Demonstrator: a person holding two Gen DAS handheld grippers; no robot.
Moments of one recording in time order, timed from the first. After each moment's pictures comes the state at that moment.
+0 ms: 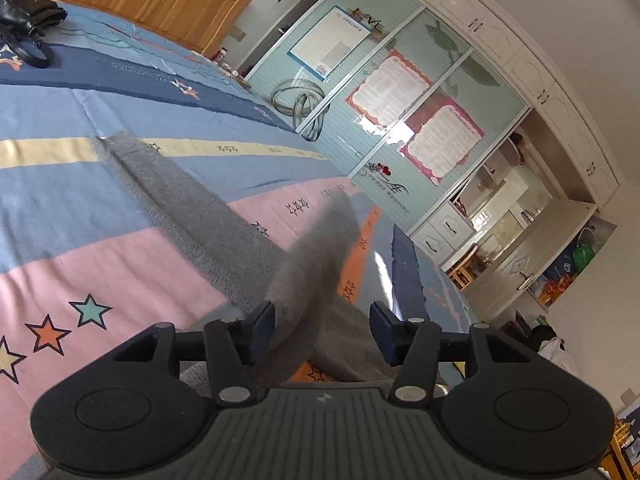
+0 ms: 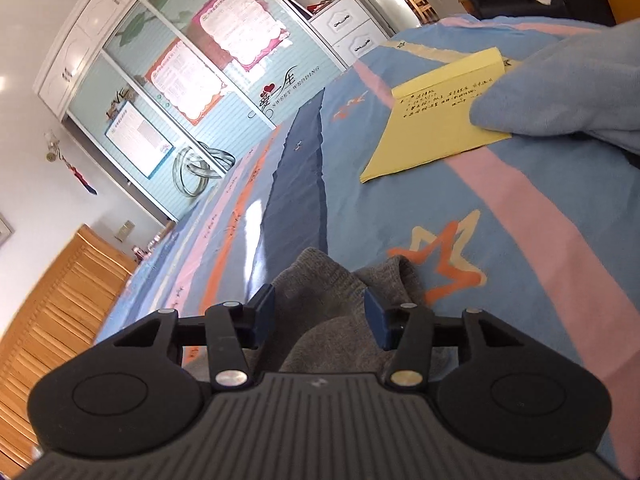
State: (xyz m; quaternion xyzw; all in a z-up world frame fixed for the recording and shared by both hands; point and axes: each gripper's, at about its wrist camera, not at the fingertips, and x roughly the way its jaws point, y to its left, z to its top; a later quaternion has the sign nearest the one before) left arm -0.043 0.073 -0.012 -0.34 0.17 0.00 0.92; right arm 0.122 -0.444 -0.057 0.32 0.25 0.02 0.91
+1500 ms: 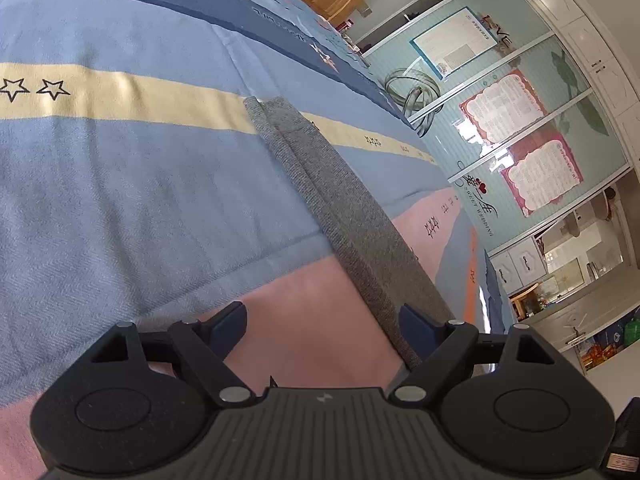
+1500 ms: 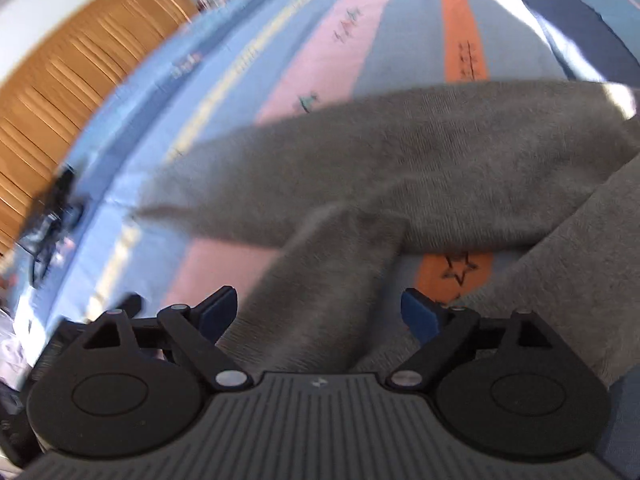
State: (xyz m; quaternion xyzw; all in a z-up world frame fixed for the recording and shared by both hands) left arm 0.002 0.220 -0.089 -0.45 0.25 0.09 0.85; right arm 0.121 -0.042 -0.040 0.17 0.51 0.16 0.83
